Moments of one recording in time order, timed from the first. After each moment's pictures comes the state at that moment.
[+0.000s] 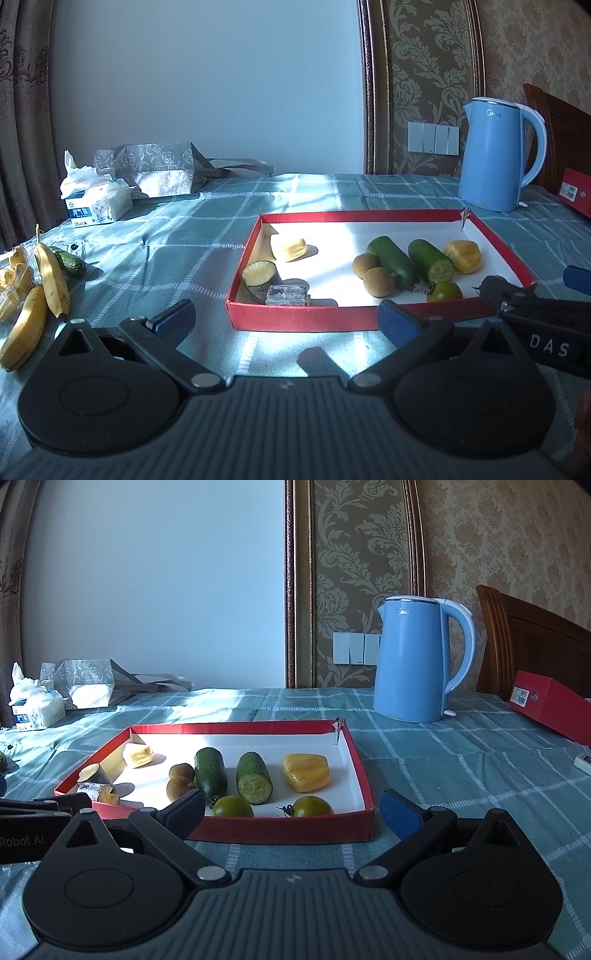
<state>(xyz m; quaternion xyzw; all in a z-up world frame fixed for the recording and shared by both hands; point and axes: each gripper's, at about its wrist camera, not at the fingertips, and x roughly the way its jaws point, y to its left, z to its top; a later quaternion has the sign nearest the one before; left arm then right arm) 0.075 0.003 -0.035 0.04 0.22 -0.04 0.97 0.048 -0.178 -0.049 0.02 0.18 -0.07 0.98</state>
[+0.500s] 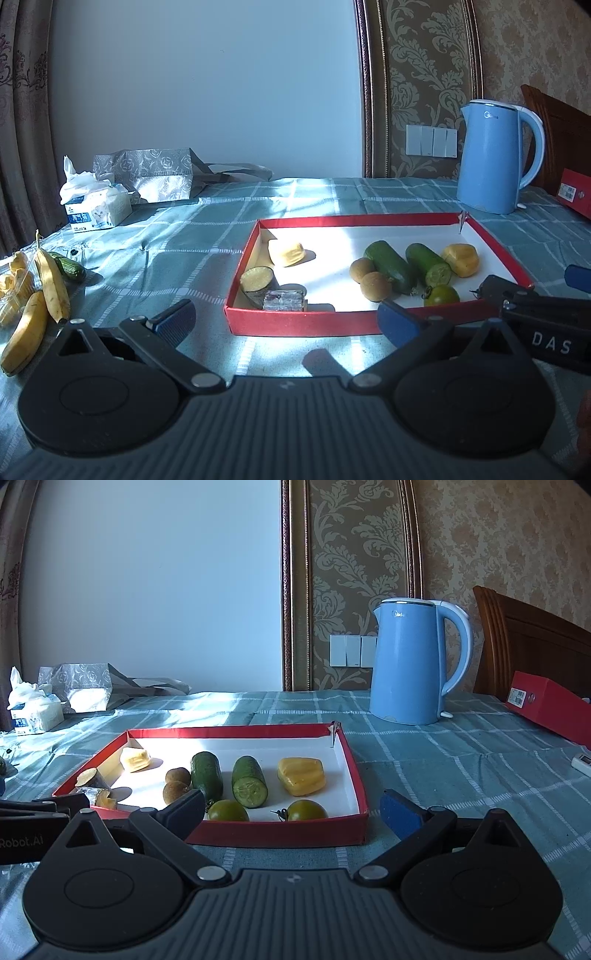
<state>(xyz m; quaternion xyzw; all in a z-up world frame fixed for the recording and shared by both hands) 0.073 0.001 -0.032 0.04 0.22 -0.04 0.97 0.047 -0.181 -0.046 0.02 0.17 -0.08 0.98</state>
